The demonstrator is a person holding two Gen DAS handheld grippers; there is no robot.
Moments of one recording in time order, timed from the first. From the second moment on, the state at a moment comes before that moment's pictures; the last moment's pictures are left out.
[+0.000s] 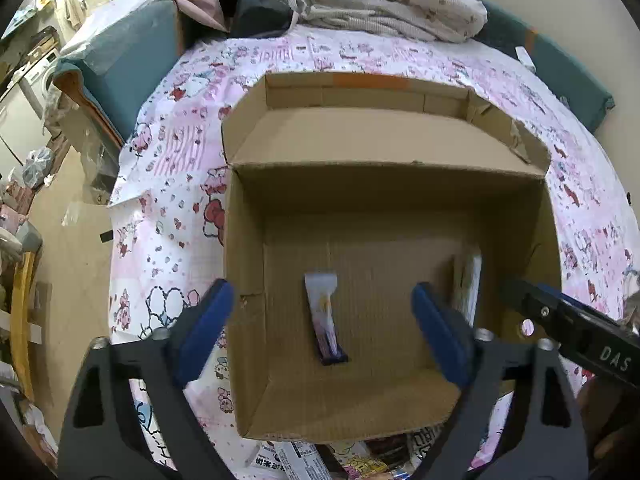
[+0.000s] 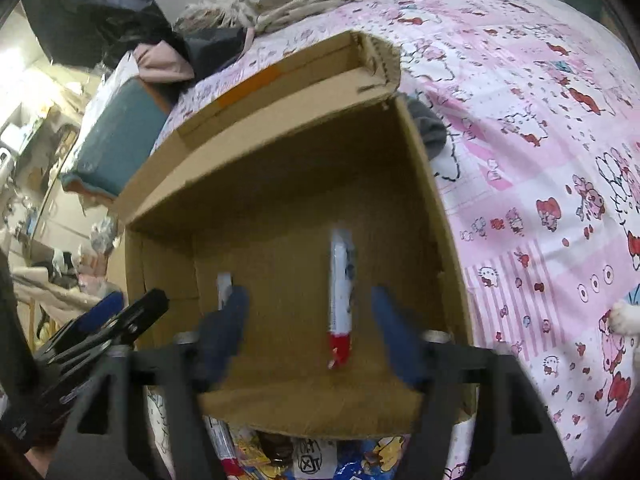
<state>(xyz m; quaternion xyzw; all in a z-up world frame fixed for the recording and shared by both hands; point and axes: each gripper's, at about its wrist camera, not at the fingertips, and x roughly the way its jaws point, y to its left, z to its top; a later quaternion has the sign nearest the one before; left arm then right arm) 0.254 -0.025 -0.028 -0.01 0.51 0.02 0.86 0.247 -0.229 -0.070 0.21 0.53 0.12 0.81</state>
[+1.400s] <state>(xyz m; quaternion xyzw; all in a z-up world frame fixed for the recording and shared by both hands) 0.108 0.007 0.012 -0.05 0.45 0.00 0.89 0.112 -0.255 -0.018 0.17 0.49 0.11 0.85</state>
